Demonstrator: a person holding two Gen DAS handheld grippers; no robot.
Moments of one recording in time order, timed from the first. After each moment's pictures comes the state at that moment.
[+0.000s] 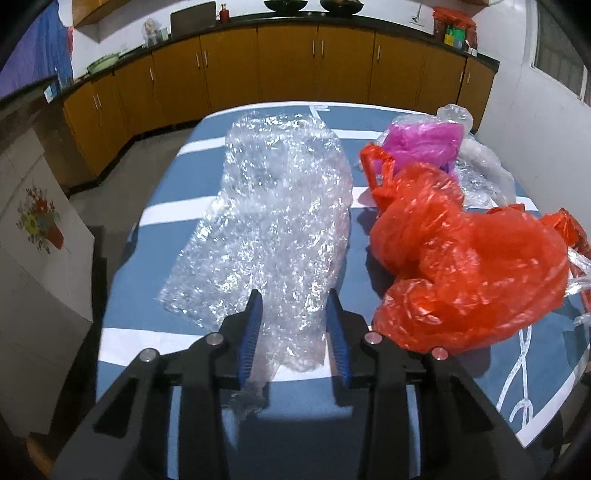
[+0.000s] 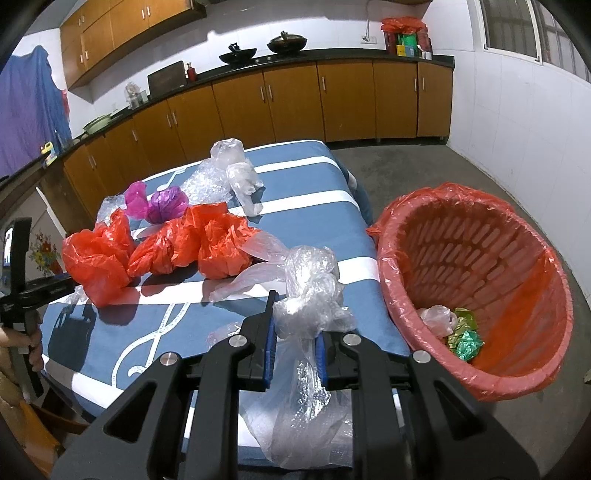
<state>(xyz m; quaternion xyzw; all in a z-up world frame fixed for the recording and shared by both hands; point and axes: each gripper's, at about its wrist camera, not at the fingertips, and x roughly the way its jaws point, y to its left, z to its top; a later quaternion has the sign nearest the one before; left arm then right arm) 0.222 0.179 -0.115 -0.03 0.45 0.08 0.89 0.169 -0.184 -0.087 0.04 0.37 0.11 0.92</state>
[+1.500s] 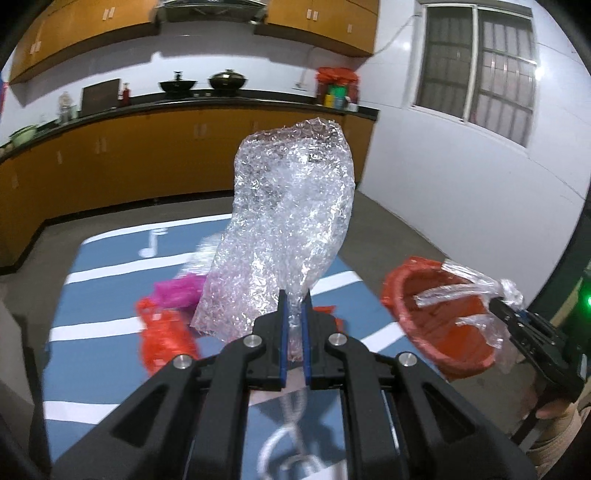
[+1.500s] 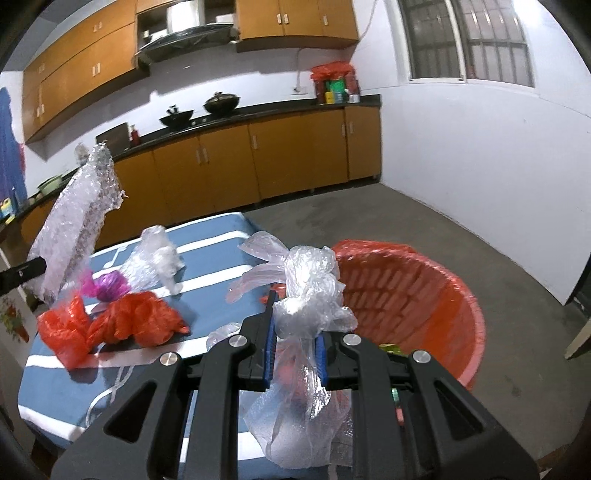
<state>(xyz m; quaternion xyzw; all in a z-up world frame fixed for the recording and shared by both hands) 0.203 0.016 0.013 -0.03 0.31 -0.13 0.94 0.147 -0.273 -0.036 0.07 0.27 -0.03 0.96</state>
